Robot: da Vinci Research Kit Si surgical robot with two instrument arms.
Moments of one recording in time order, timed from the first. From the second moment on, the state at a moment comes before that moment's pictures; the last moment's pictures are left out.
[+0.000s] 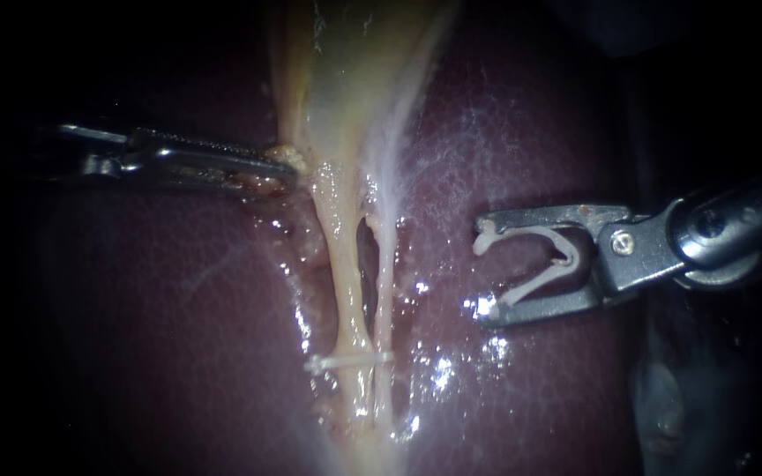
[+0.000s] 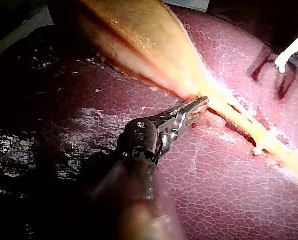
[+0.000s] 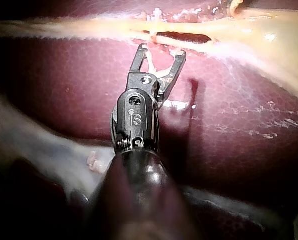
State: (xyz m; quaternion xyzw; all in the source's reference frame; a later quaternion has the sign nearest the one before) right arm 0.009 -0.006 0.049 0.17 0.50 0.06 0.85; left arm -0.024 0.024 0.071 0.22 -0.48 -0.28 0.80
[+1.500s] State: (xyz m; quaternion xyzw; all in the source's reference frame) right arm 0.016 -0.010 0.052 0.32 0.52 0.21 0.77; left arm -0.019 0.028 0.065 0.21 -0.50 -0.30 0.79
